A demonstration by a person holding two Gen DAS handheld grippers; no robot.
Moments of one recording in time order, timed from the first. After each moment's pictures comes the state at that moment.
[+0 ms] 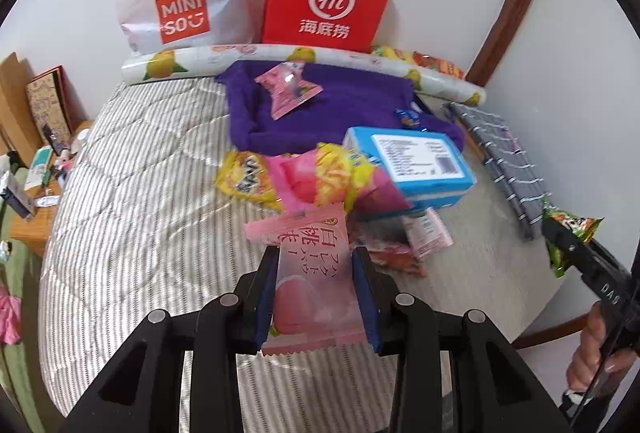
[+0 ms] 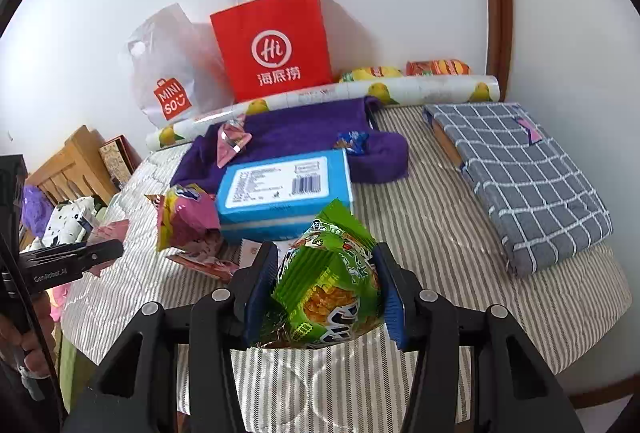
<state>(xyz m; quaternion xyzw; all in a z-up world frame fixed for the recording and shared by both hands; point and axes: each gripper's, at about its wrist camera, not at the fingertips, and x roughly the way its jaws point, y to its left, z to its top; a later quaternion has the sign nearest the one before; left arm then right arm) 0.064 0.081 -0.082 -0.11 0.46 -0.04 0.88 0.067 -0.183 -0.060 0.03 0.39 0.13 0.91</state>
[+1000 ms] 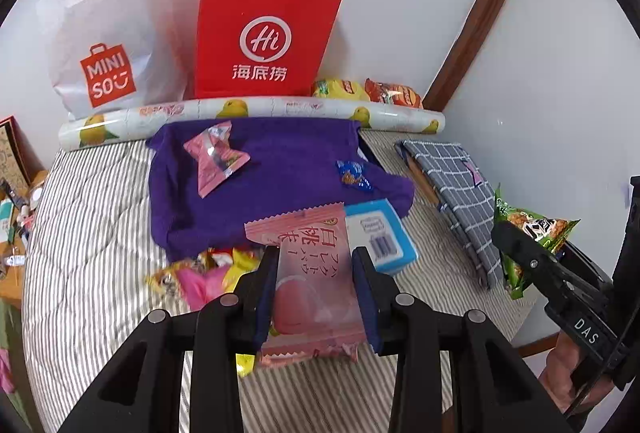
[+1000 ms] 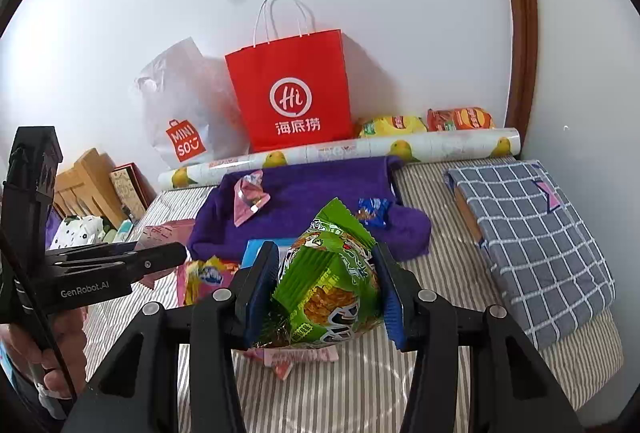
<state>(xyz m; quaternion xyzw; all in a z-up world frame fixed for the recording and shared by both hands) 0.146 0.039 -0.035 -0.11 0.44 -0.10 0.89 0.123 -0.159 -0.008 0.02 0.35 0.15 0.92</state>
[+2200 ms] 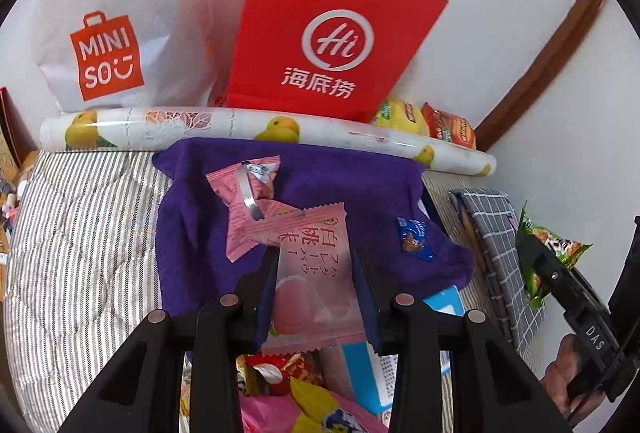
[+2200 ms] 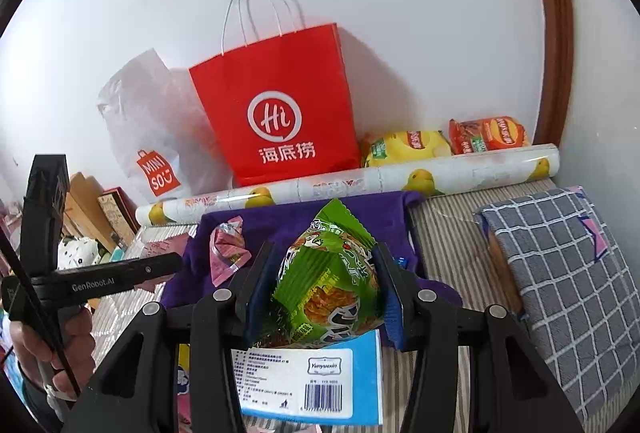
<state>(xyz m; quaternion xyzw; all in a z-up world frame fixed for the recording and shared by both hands) 0.261 0.098 -0.077 -0.17 0.46 -0.05 0.87 0.254 -0.139 -0.033 0.04 0.36 0.16 0.92</state>
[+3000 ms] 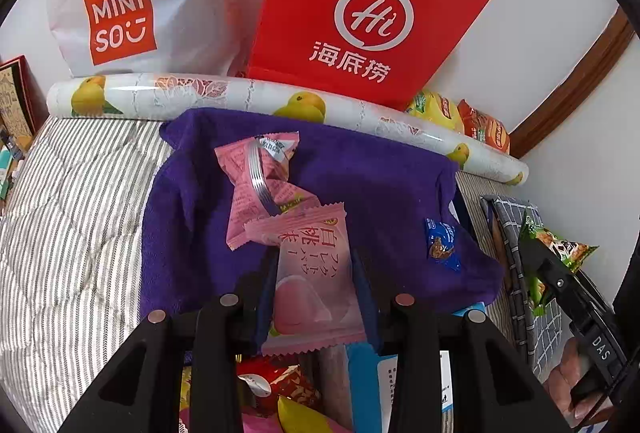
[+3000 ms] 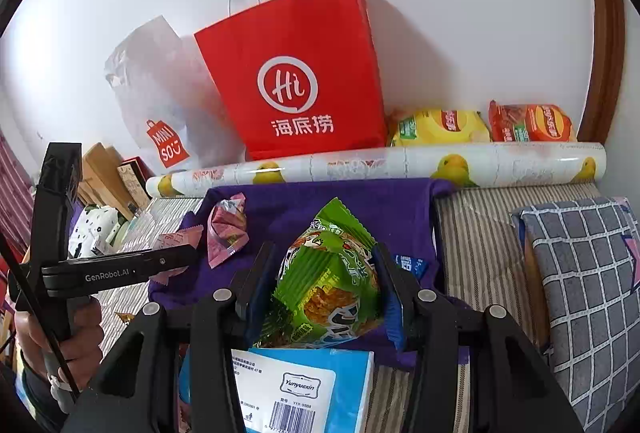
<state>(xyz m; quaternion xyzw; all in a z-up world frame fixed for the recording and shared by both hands) 0.274 0.084 -0.104 -0.19 0.49 0.00 0.85 0.297 -0.143 -0.062 0.03 0.39 0.24 0.89</state>
